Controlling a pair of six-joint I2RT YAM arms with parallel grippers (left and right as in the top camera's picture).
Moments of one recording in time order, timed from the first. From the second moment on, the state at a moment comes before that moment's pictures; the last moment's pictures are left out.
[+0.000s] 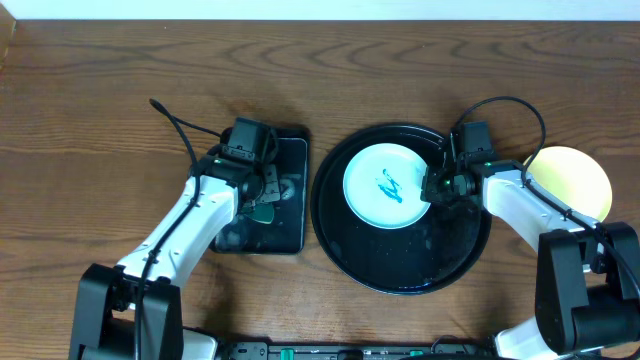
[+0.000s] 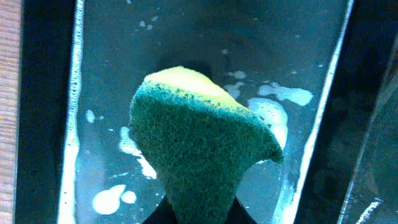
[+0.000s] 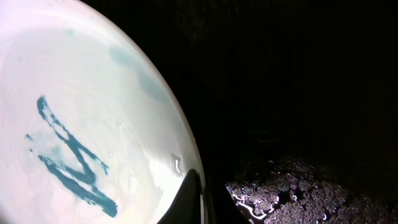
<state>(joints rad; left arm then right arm) -0.28 1.55 0.95 -0.66 -0.03 -0.42 0.17 1.72 0.89 -0.43 -0.18 0.36</state>
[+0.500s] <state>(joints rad) -0.51 1.54 1.12 -0.49 0.01 -0.47 0.17 1.72 0.89 -0.43 -0.18 0.36</state>
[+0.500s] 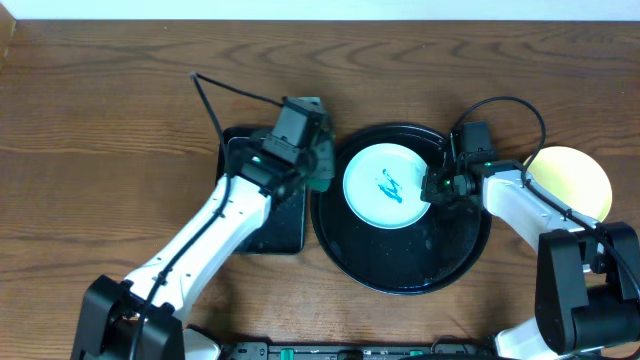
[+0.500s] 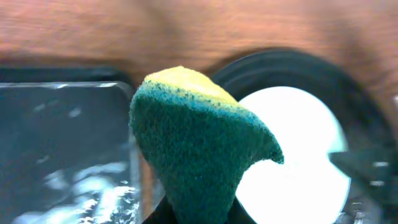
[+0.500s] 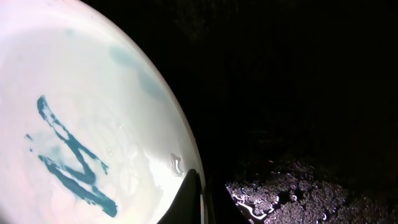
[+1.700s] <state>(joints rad) -0.71 1.83 1.12 -0.20 0.10 -0.59 0.17 1.72 0.89 -0.43 -0.18 0.36</state>
